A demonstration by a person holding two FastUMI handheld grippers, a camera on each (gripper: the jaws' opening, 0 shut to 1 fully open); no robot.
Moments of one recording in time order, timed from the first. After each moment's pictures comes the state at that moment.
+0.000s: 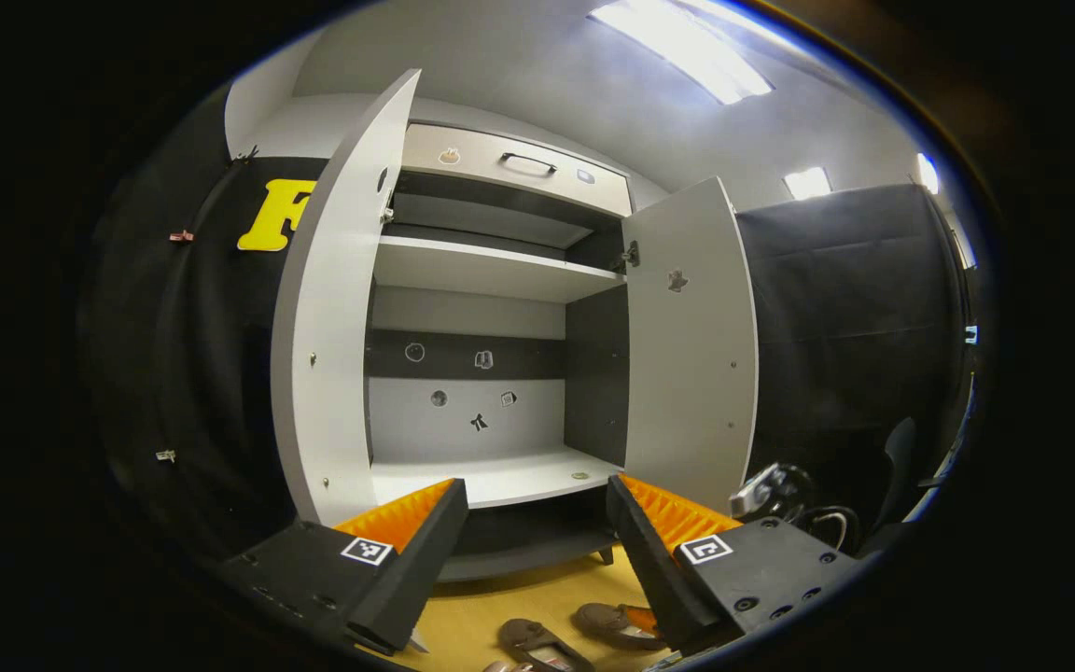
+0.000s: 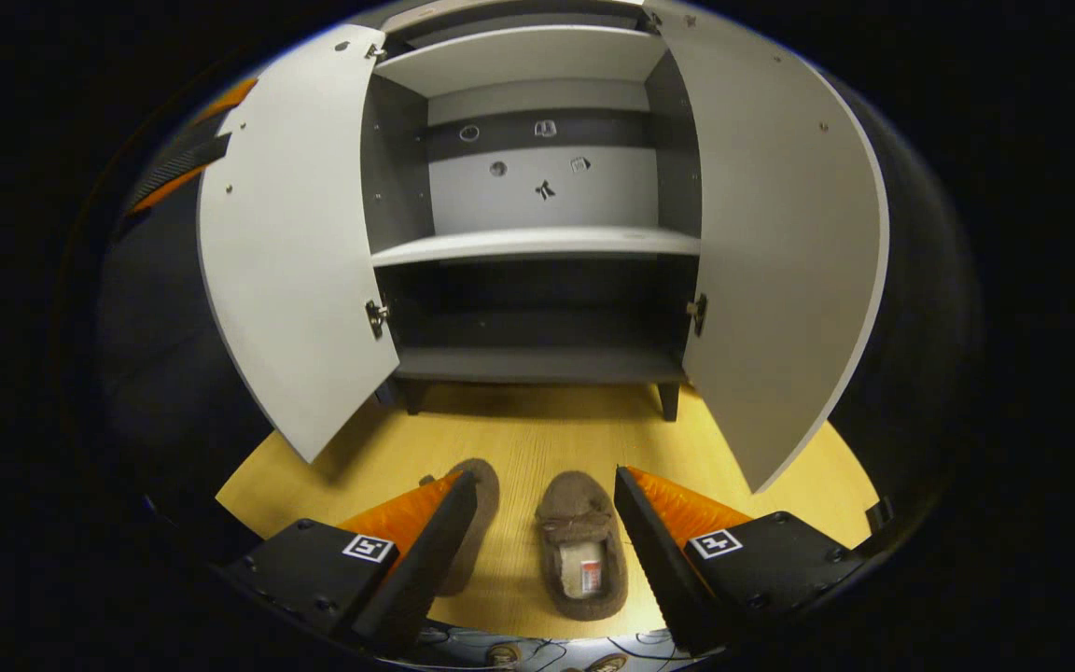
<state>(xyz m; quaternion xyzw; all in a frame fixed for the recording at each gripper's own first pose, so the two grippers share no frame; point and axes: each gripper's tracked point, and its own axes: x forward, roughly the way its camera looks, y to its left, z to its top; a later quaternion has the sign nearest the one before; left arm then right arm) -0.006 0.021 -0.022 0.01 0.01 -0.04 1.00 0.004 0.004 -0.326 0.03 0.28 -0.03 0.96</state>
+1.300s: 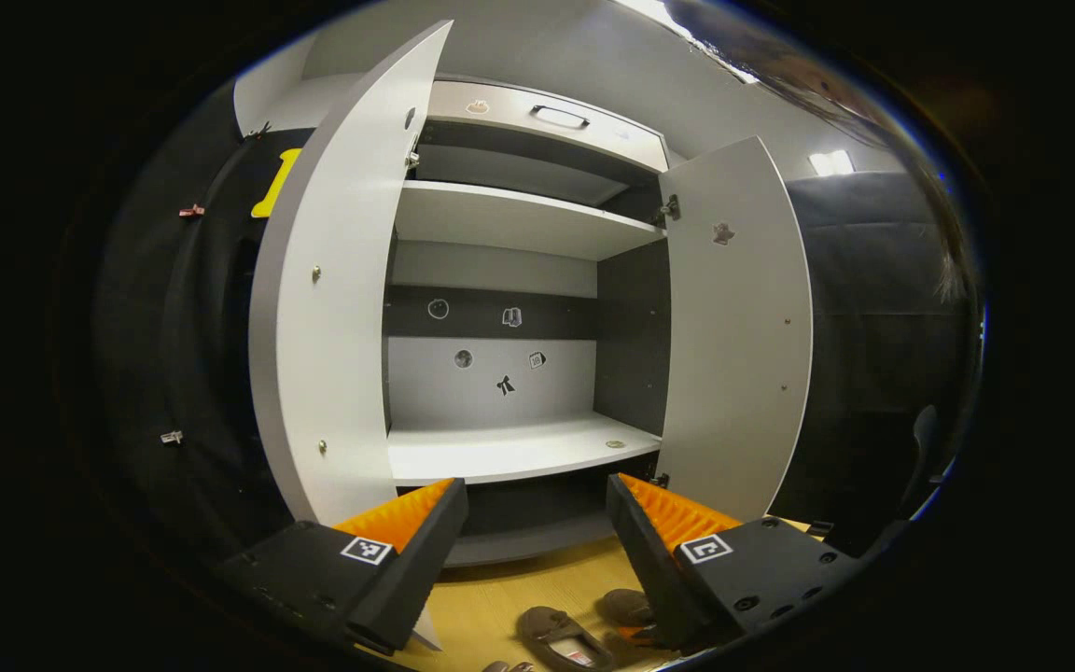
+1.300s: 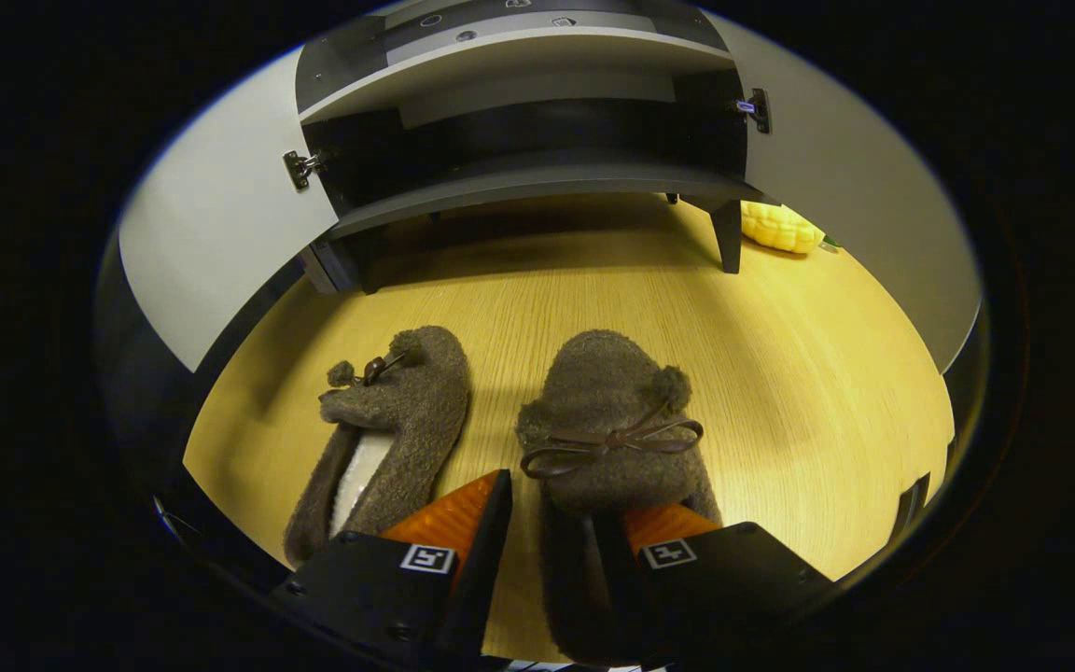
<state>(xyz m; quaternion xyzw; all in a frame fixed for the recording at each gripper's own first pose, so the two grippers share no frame) 0.028 0.053 -0.069 0.00 0.06 0.00 1.00 0.031 -0.008 -0.497 0.05 0.41 -0.02 0.91</state>
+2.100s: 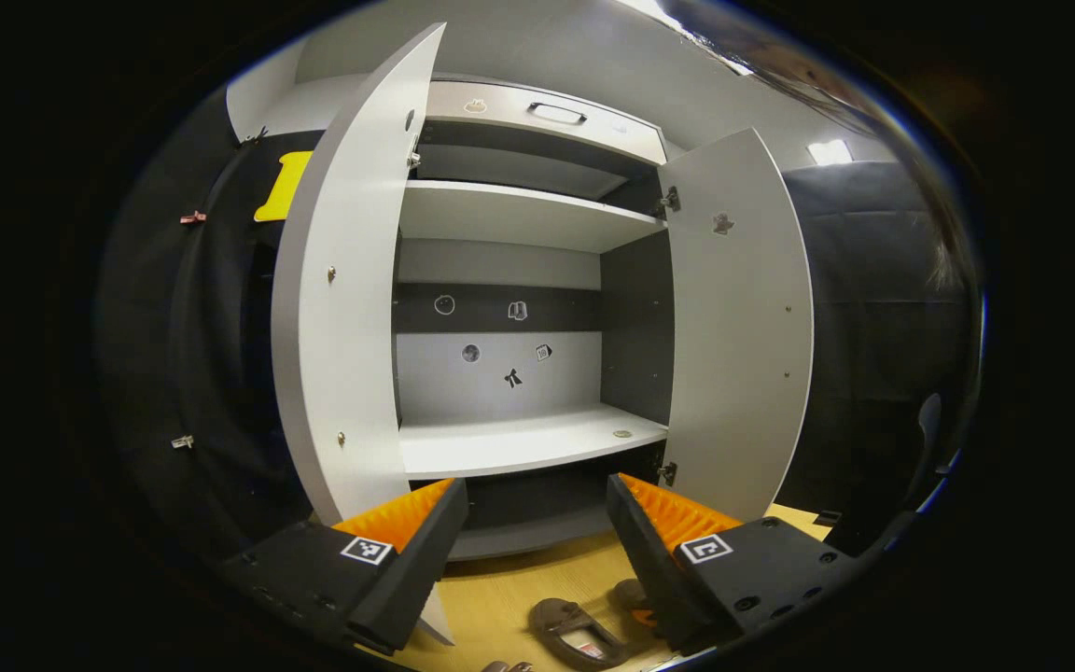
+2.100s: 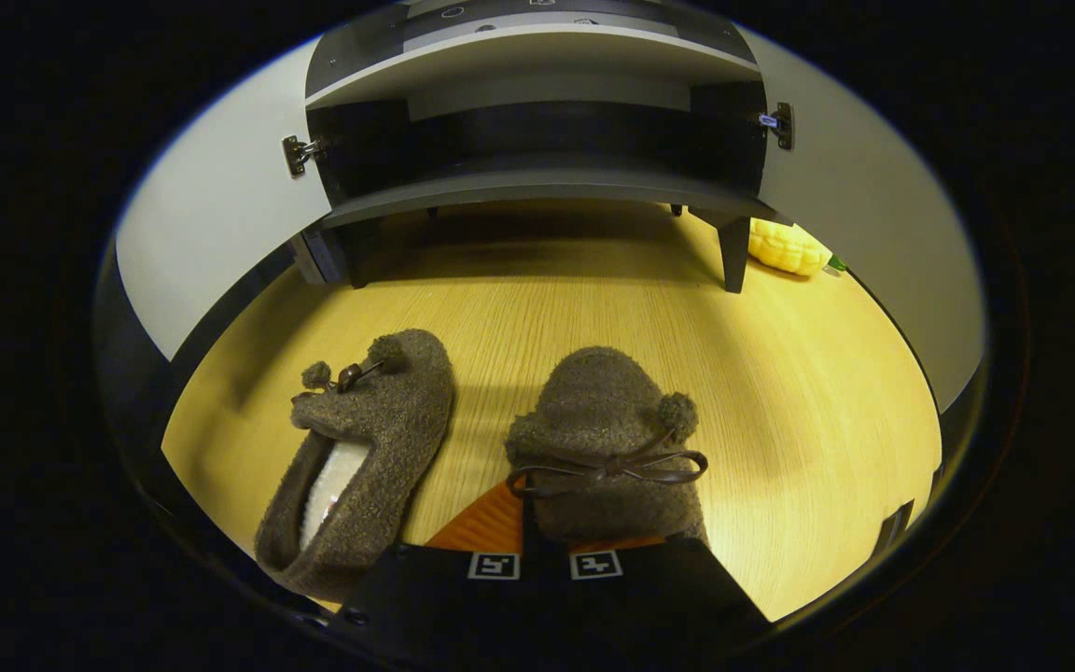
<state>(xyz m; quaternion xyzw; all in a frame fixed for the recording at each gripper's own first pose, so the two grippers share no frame) 0.015 0.056 -0.071 0.02 0.07 0.00 1.00 0.043 -0.014 -0.496 0.02 0.40 -0.02 0.91</state>
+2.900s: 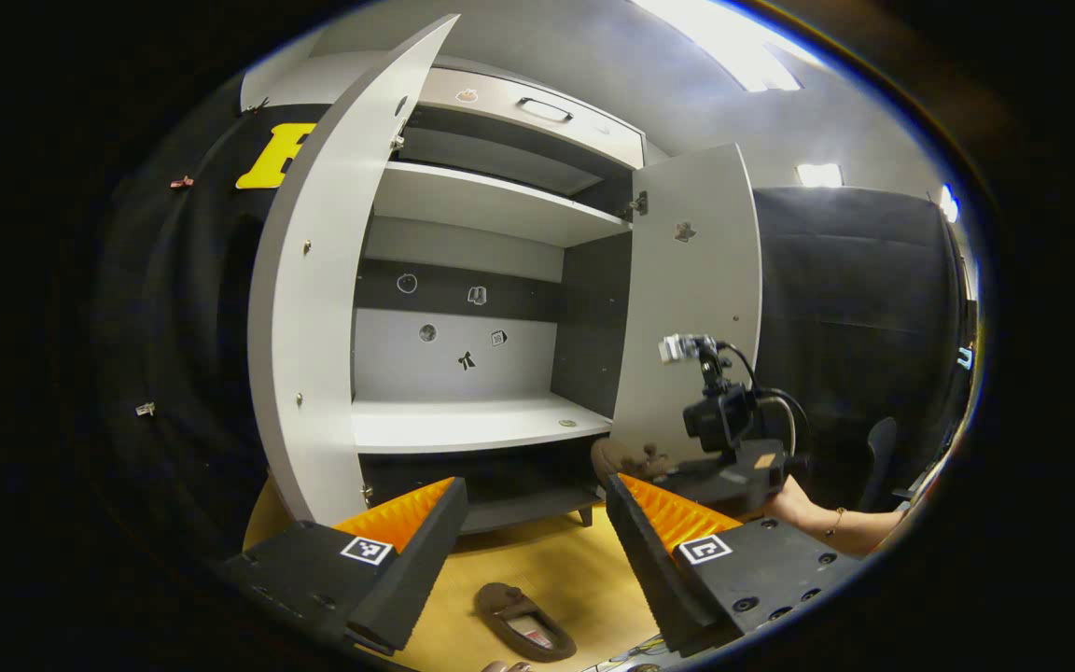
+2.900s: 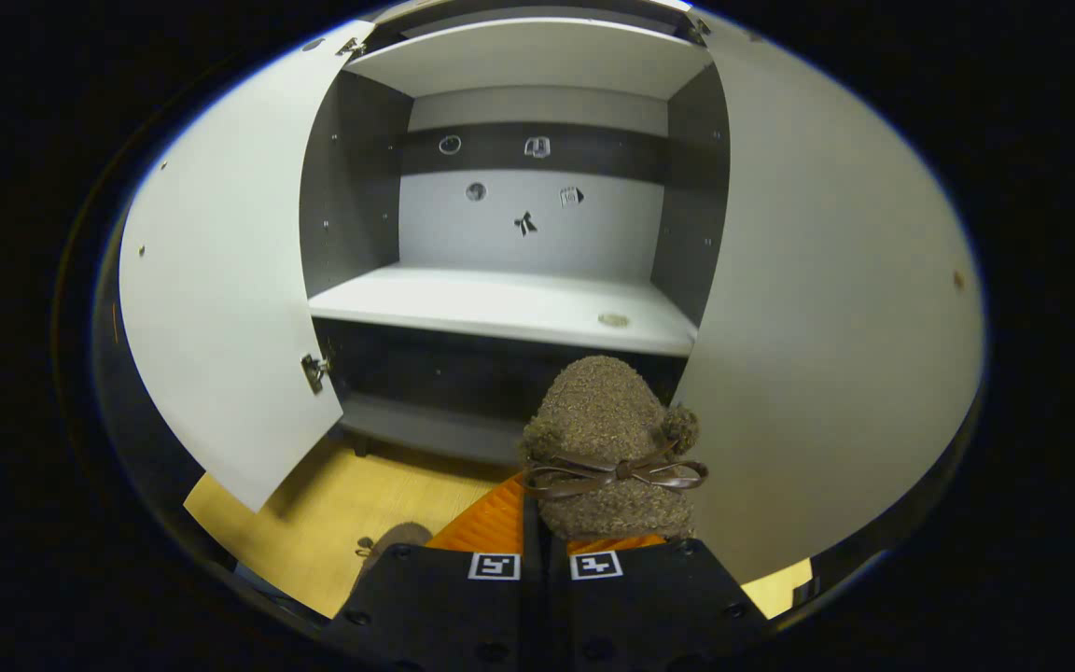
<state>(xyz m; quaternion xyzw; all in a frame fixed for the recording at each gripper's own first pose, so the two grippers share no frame) -0.011 0.014 -0.080 -0.04 0.10 -0.07 0.99 0.133 -0.052 -0.195 -0.05 0.21 -0.04 0.97</state>
